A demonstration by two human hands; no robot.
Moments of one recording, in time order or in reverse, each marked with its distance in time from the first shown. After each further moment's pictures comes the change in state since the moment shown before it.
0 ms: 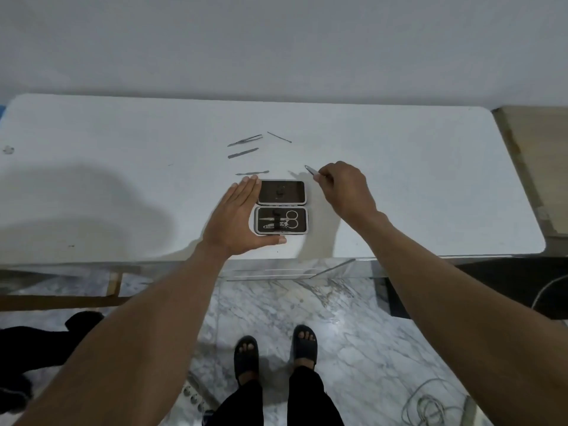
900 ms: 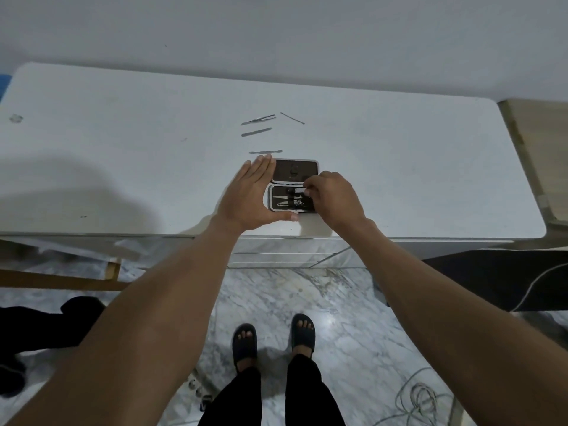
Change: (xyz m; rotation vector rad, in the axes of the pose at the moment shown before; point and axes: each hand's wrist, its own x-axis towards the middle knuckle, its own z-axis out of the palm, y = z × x) left_hand 0.004 -0.006 0.005 -0.006 -0.017 0.026; right_hand -0.047 -0.047 0.029 -0.079 -0.110 -0.047
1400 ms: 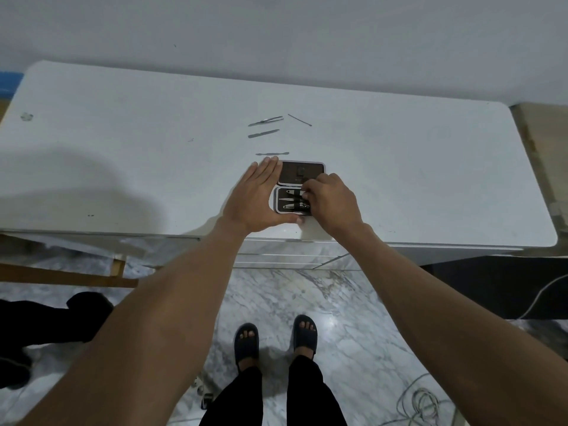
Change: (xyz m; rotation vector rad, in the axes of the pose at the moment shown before) left_hand 0.002 -0.005 0.006 0.001 0.024 0.015; right_hand 0.002 -0.011 0.010 -0.066 0.035 -0.040
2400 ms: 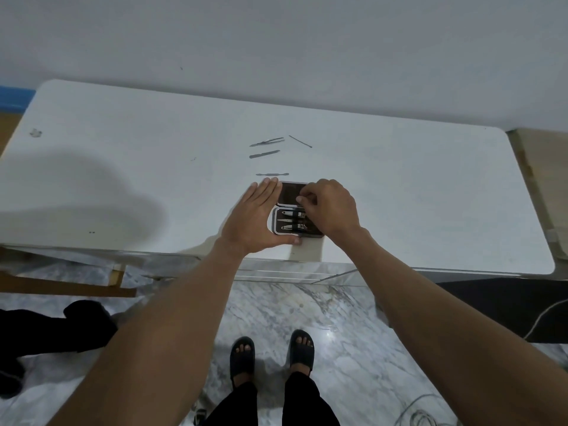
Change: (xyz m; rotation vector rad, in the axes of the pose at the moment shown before) left_hand 0.000 -0.002 0.003 -0.002 0.016 0.008; right_hand 0.034 -0.001 -0.018 0.102 -0.006 0.082
